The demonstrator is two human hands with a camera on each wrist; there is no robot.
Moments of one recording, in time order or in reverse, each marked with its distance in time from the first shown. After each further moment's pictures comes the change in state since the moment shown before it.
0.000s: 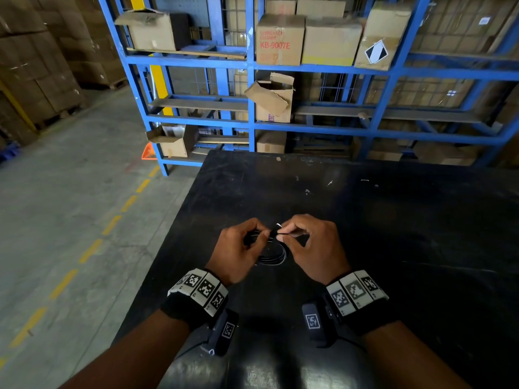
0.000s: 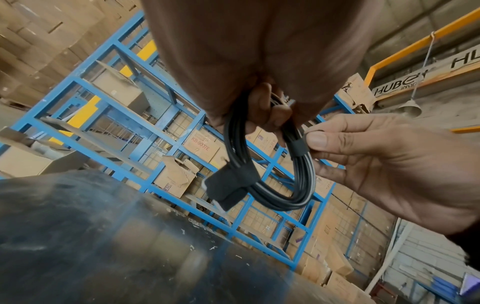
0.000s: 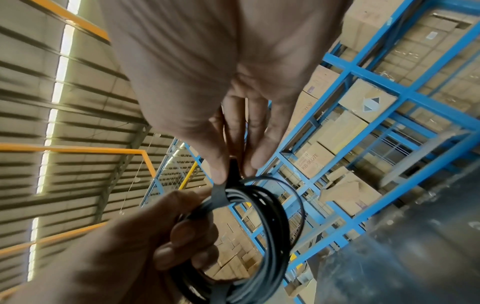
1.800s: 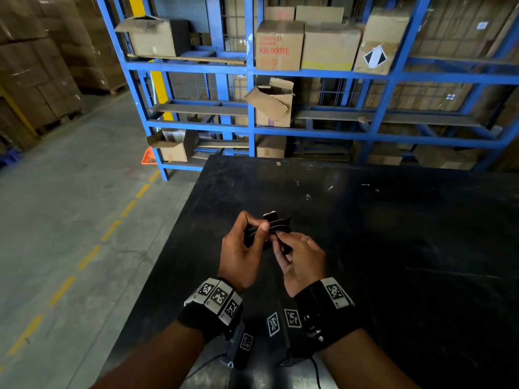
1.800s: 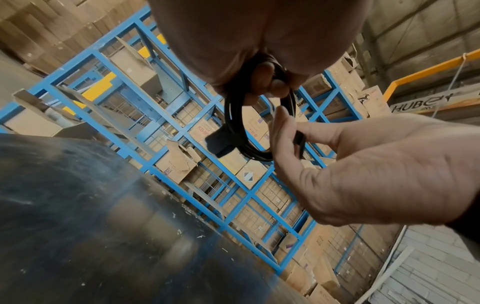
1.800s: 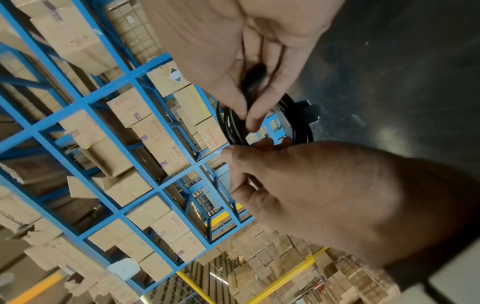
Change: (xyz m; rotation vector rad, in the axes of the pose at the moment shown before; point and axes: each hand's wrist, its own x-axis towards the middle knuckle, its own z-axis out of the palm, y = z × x) left_hand 0.009 -0.002 0.022 -0.251 0.282 0.002; right_hand 0.011 -0.038 0.038 1.206 0.514 1.097
